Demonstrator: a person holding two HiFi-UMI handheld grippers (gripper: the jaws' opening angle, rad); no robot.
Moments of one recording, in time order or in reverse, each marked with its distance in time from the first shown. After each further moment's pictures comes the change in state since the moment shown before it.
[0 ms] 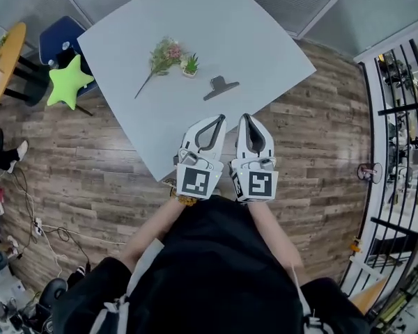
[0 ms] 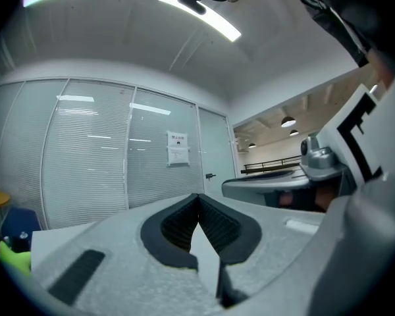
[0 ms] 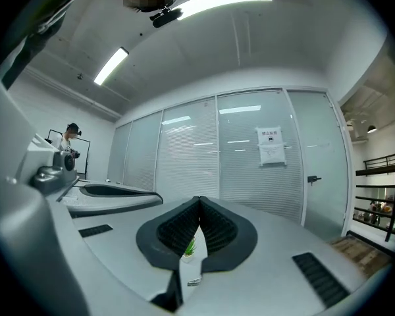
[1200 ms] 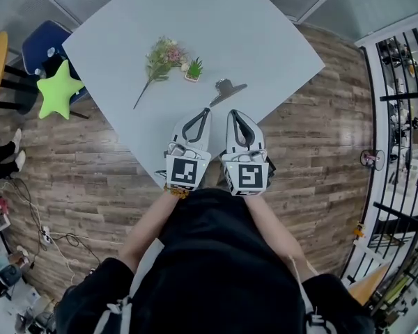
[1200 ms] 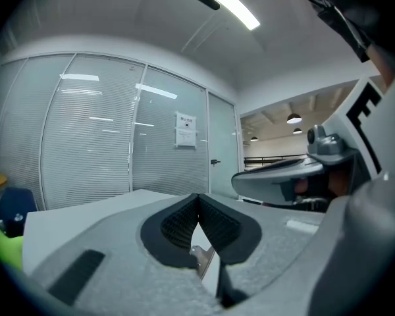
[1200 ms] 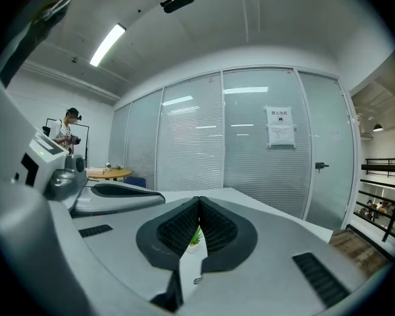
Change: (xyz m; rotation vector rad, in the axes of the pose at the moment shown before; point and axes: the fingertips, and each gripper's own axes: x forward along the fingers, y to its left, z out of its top) left arm 0.047 0.101 -0.090 -0.048 0.100 -0.032; right arm 0.102 0.027 -0.072 -0.021 0.168 0.009
